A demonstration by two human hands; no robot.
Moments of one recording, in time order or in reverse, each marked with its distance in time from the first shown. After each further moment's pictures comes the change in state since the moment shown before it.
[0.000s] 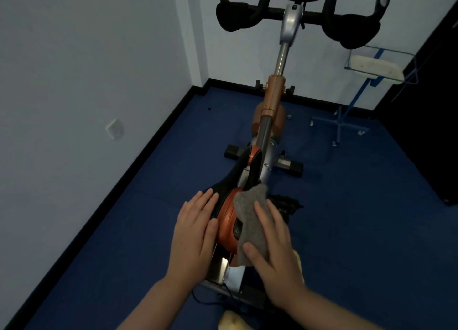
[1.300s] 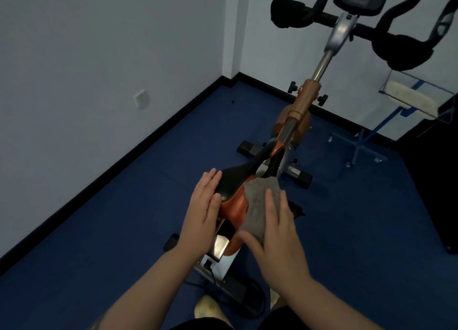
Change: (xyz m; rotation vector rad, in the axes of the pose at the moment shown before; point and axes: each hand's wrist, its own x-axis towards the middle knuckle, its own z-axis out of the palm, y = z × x) left_hand -0.018 0.002 0.006 -0.389 0.118 -0.253; right_hand 0.006 -0.023 -0.011 -0.530 -0.212 0.014
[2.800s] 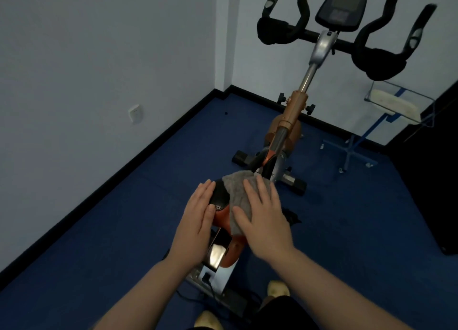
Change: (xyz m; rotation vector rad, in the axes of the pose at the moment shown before) left_hand -0.003 0.002 -0.008 0.058 -0.063 -0.007; right_hand 0.045 -0.014 -0.008 -0.069 0.024 -0.019
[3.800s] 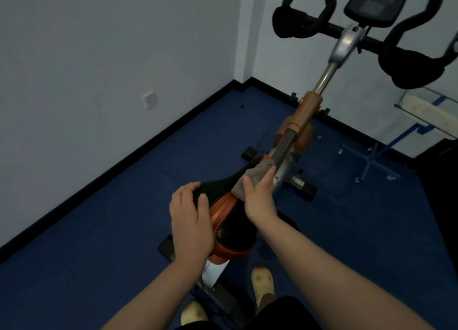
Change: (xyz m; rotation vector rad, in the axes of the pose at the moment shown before) left_hand 0.026 0.047 0.058 0.069 0.526 -0.293; right_hand 0.089 0.029 -0.012 0.661 -0.052 0.343
